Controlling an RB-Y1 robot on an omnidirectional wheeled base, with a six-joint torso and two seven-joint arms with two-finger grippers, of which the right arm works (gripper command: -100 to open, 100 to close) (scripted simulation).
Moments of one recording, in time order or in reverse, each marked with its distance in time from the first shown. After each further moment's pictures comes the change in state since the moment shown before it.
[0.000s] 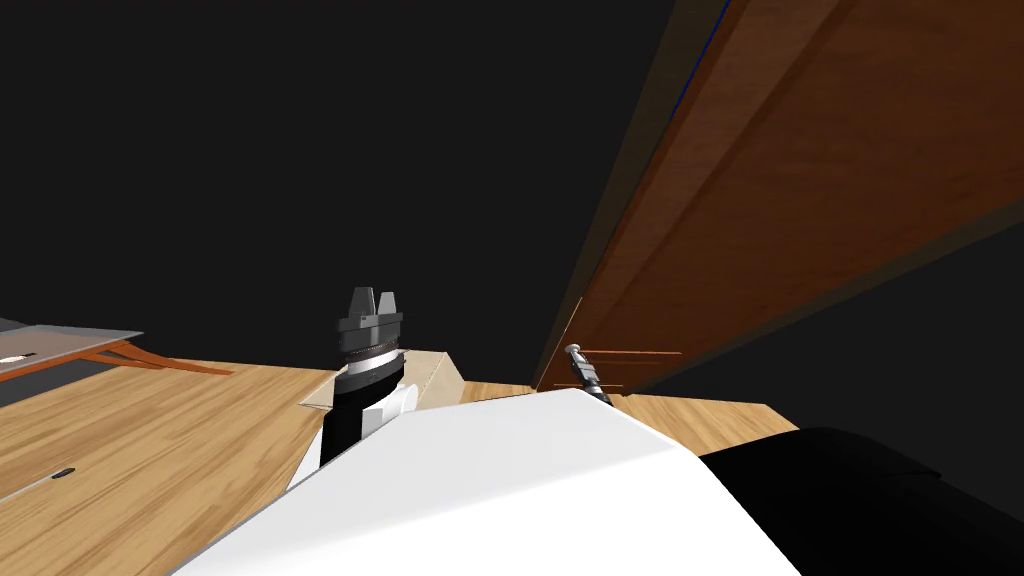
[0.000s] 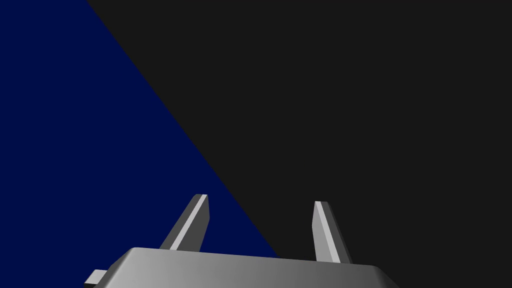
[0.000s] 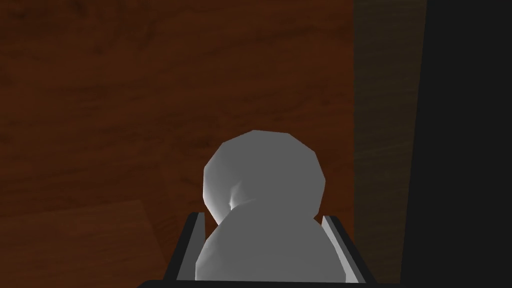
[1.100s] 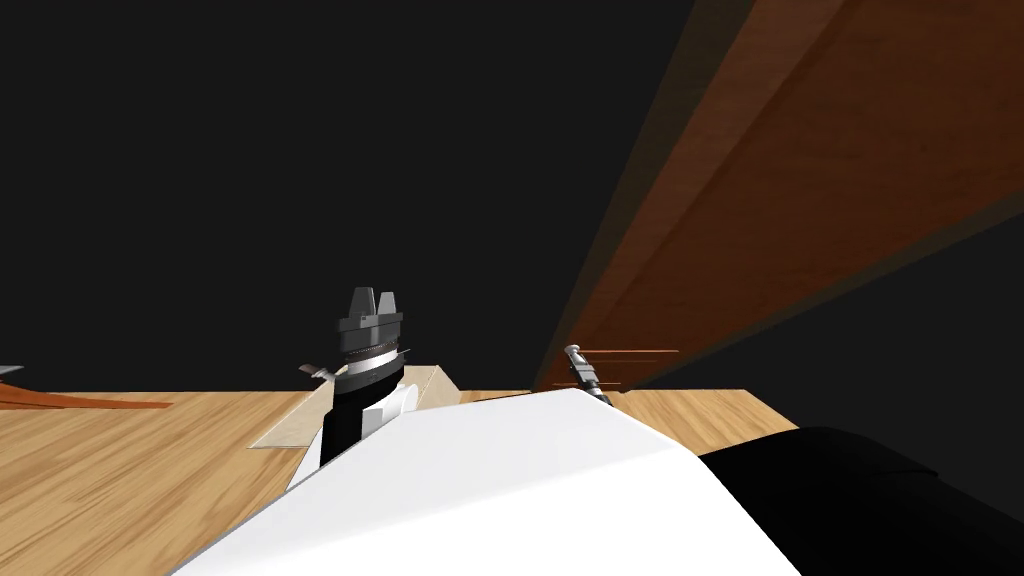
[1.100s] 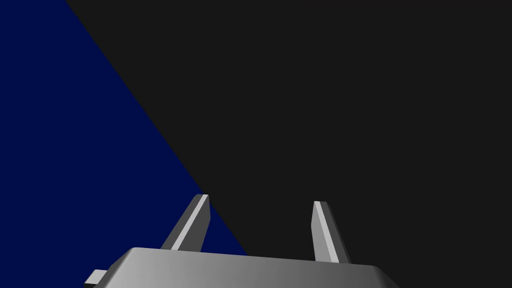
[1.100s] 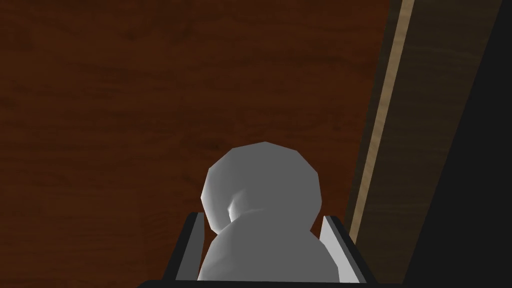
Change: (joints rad) arm 0.012 0.013 -0.027 -0.015 0.079 -0.012 0.158
